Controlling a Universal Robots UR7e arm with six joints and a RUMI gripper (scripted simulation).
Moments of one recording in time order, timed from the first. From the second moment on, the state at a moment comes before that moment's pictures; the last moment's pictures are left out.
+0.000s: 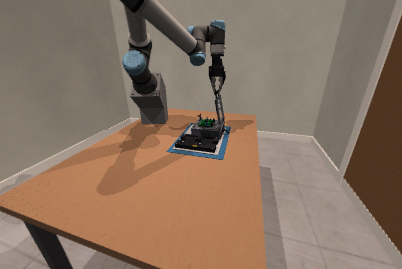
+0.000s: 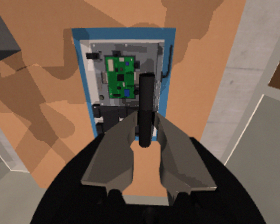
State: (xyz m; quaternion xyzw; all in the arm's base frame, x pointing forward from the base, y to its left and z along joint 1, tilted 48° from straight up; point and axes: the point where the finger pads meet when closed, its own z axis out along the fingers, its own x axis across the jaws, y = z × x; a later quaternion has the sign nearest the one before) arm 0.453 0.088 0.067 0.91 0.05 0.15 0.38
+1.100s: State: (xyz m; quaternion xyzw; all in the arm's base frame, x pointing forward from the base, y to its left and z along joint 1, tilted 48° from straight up) arm 0.399 0.057 0.036 0.91 0.05 0.15 0.38
